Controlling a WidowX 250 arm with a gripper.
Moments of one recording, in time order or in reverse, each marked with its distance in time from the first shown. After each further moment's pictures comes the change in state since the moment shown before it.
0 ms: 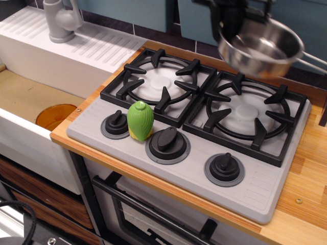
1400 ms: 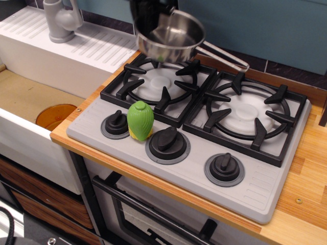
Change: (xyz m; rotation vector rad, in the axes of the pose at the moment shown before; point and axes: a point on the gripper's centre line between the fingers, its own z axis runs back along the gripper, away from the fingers) arm -0.017 0.109 -0.032 0.009 0.014 -0.026
